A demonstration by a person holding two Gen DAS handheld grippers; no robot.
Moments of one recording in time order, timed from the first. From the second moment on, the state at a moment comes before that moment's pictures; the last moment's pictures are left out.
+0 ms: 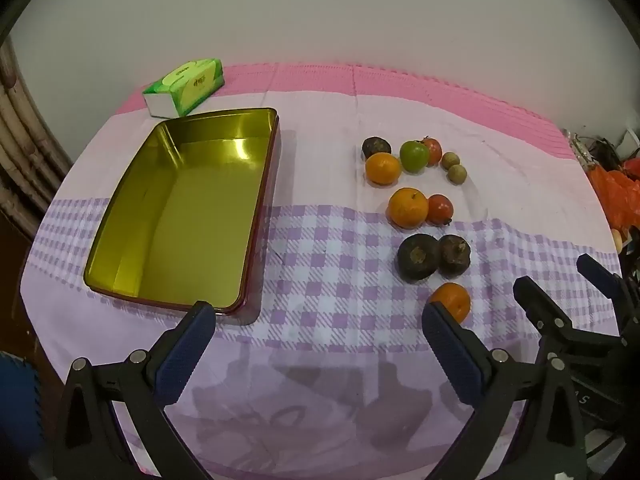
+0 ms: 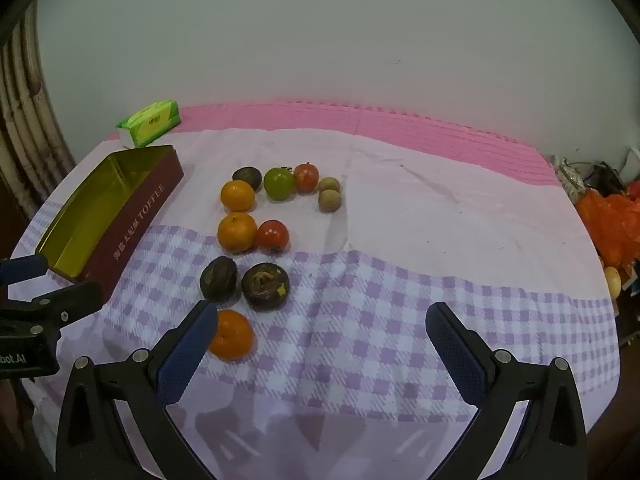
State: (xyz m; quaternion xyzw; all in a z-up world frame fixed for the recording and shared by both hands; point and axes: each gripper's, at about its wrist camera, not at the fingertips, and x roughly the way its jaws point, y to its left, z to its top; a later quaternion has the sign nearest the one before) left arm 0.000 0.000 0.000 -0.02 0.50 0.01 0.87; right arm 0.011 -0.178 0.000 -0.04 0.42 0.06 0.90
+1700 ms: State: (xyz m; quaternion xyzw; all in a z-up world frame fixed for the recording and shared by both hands) left arm -0.003 0.007 -0.008 -0.02 0.51 0.01 0.86; right arm 0.009 -0.168 -0.009 -0.04 0.44 0.07 0.90
